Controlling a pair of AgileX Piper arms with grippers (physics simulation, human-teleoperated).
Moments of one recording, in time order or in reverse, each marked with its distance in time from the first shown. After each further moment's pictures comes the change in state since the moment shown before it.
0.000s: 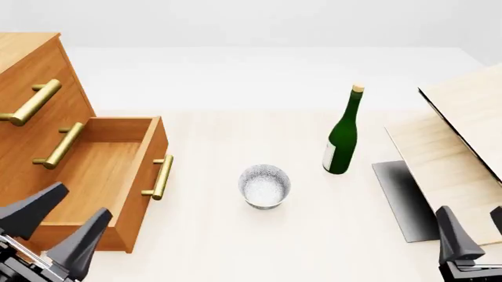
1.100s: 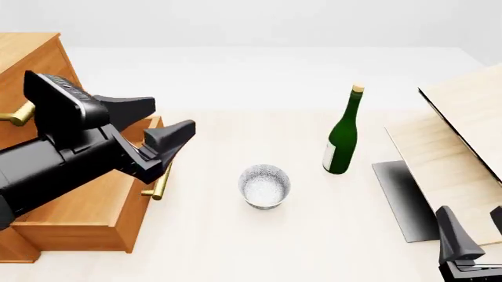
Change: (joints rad) left arm -0.185 0.712 -0.604 0.140 -0.039; right arm 0.000 0.001 0.000 -0.001 0.000
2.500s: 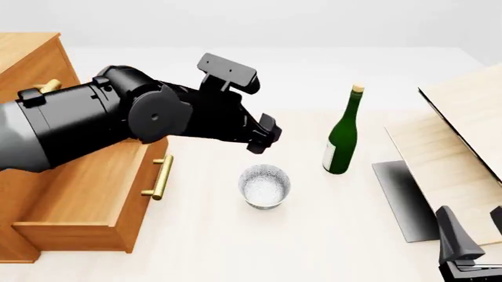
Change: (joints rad) left arm -0.111 0.621 -0.556 0.403 -0.103; right arm 0.000 0.000 0.000 0.000 0.000
